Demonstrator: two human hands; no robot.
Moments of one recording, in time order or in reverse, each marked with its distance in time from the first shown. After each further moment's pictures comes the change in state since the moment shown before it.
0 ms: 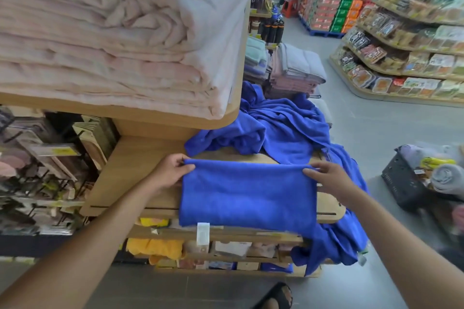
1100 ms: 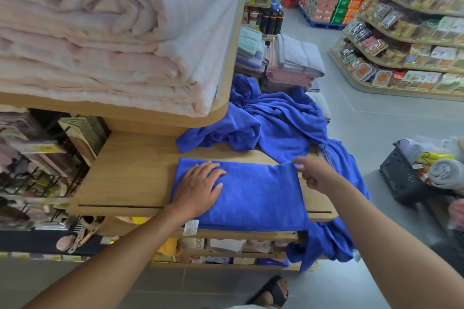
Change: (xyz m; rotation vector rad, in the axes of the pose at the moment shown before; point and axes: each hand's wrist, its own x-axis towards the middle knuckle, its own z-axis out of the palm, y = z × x) left_hand -0.013 -0.030 0.094 0.992 0.079 0.534; right_hand 0.033 -0.015 0.023 -0.010 0.055 0.305
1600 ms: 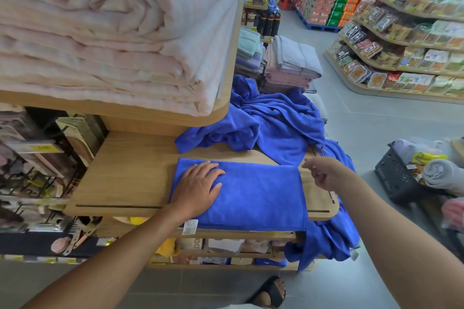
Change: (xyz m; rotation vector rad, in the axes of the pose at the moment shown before) left_hand 0.000 -0.002 -0.001 -0.002 -0.007 -0.003; right_hand 0.006 -0.006 -0.024 0.135 0.056 0.169
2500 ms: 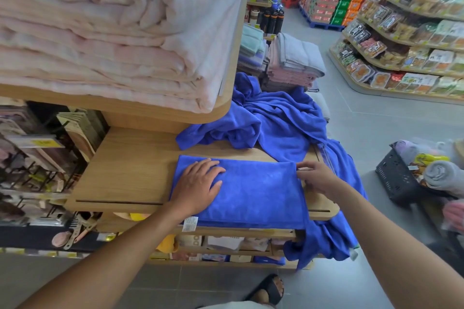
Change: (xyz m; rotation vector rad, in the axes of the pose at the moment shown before) left_hand 0.001 -0.003 0.005 -0.011 0.019 0.006; right_hand 0.012 0.033 0.003 -0.314 -0.164 -0.333
